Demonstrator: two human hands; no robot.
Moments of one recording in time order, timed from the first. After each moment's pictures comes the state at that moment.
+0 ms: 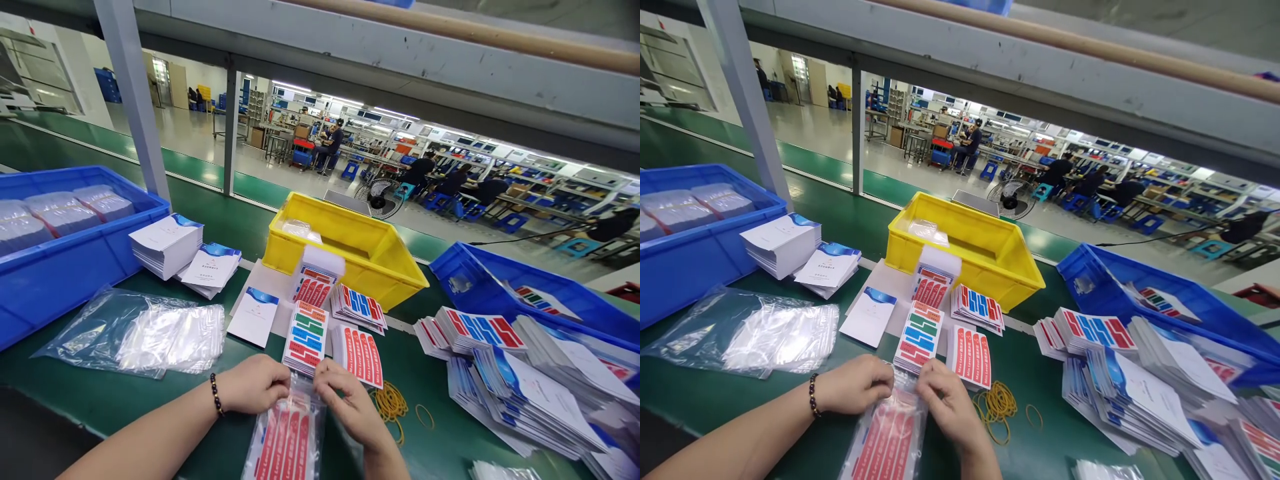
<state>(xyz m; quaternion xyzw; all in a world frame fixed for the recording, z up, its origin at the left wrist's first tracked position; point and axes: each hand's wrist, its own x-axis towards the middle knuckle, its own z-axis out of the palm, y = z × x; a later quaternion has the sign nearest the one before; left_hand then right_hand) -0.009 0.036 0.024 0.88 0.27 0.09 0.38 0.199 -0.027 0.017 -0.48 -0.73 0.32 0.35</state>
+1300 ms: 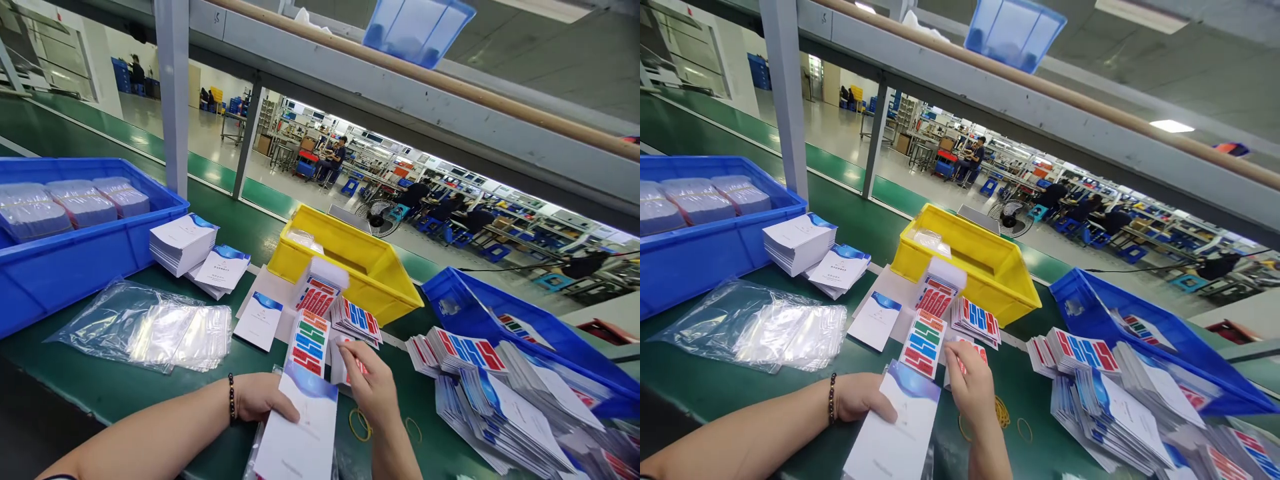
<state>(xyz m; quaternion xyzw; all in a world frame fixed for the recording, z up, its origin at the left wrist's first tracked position) -0.004 0.020 -0.003 0.36 0.16 0.09 0.91 0.200 -0.009 0.056 -0.61 -0.72 0.06 0.34</state>
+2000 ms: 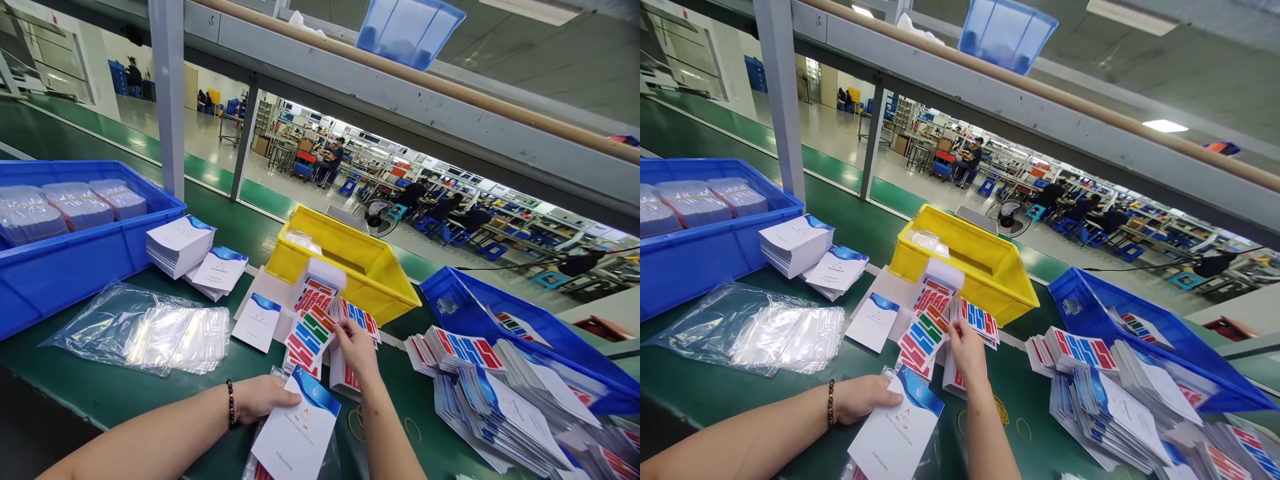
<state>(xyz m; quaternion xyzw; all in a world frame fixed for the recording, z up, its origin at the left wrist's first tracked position) 0.002 0.020 -0.022 0.32 0.22 0.09 0.92 0.229 0.050 0.025 -0.71 -0.58 0.12 0.38</state>
